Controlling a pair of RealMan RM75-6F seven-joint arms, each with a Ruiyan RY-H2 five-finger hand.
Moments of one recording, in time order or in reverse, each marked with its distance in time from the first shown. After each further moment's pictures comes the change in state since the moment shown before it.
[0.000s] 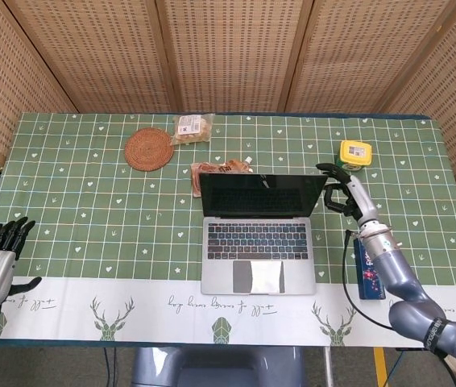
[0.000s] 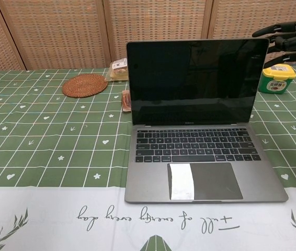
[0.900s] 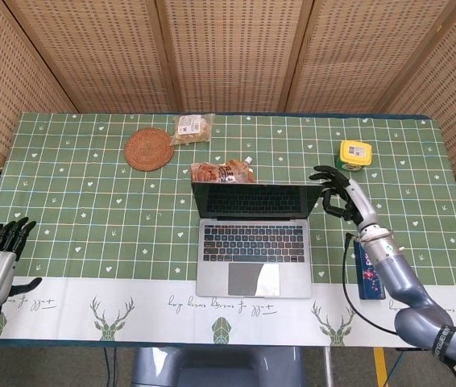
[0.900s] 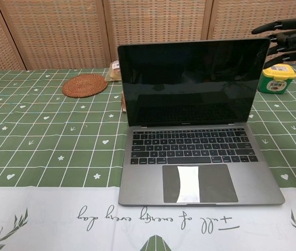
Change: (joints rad) left arm 0.002 0.003 0.004 -0.007 0.009 0.009 0.007; right arm -0.027 0.046 0.002 -0.073 -0.041 -0.008 0.052
